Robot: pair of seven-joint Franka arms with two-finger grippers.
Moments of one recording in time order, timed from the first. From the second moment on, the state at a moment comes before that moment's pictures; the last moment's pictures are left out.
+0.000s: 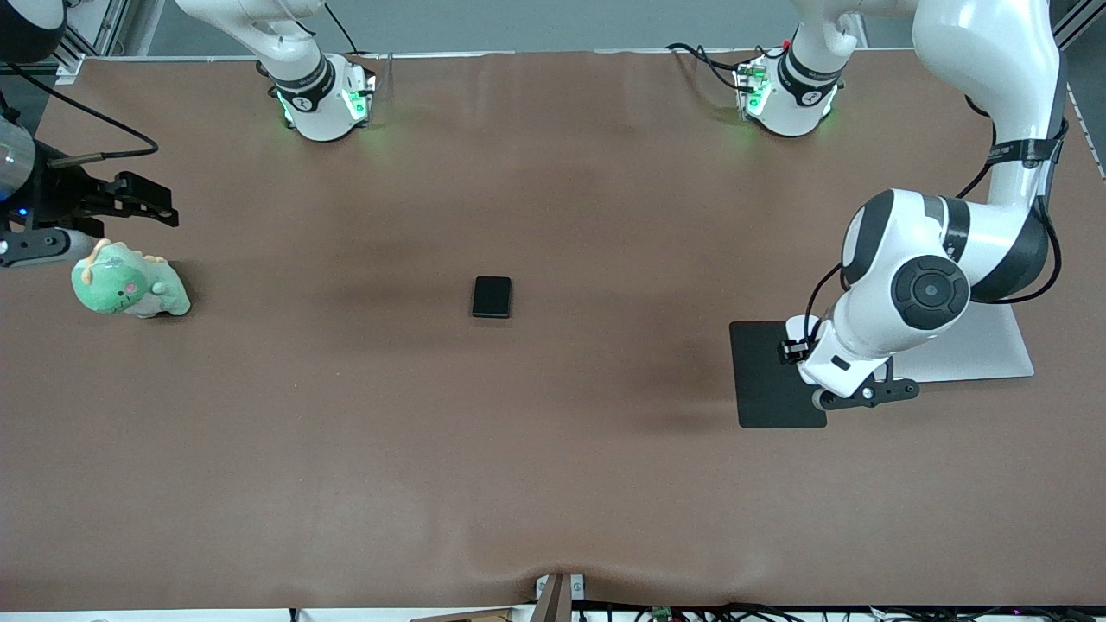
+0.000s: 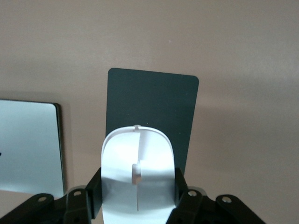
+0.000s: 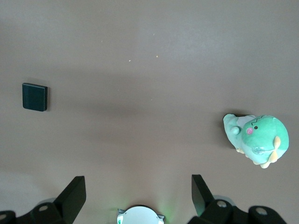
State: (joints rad) left arm -0.16 0.42 -0.10 -1.64 0.11 1.96 -0.37; right arm 0.04 0.07 0.00 -1.48 0.02 1.37 -0.11
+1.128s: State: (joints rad) left arm -0.06 0.43 -0.10 -1.80 0.04 2.15 -0.08; right arm 0.19 0.07 0.01 -1.60 0.19 1.40 0.30
